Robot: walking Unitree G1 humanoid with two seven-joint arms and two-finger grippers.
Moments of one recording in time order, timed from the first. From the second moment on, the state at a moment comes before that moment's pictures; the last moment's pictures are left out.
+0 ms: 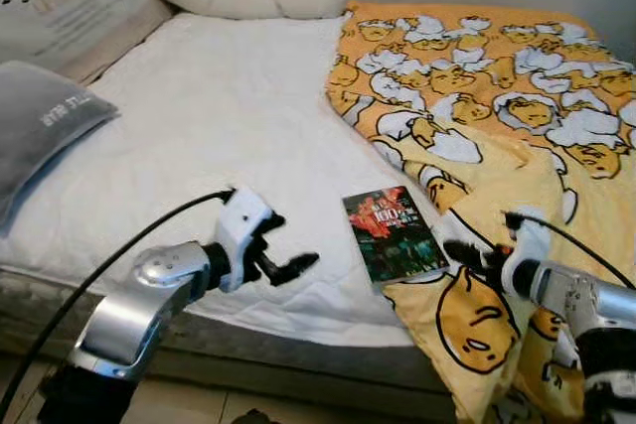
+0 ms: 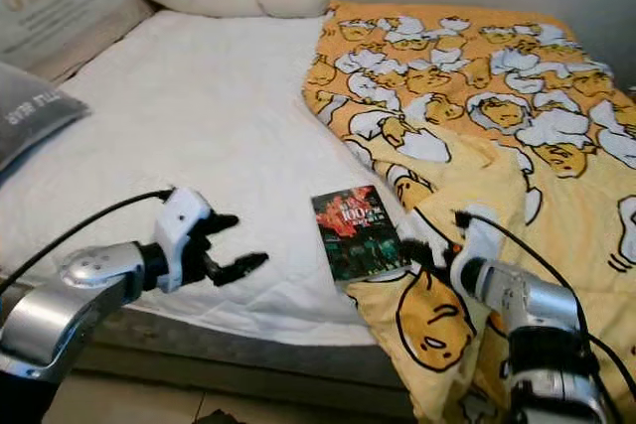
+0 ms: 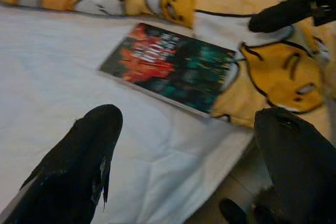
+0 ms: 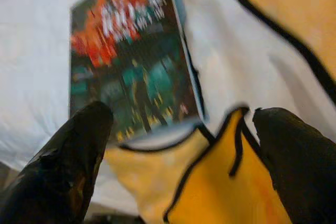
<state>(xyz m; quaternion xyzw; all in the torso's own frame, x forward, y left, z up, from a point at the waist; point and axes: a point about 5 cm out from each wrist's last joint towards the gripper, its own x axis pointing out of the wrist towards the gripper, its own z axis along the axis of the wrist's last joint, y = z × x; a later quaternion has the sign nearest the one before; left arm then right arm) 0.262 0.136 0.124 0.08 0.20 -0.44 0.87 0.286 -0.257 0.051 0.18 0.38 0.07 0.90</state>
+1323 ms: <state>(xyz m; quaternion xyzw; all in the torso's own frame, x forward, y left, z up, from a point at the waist) 0.254 0.127 0.130 0.08 0.24 -0.49 0.83 0.296 -0.251 0.035 0.29 0.37 0.11 0.87</state>
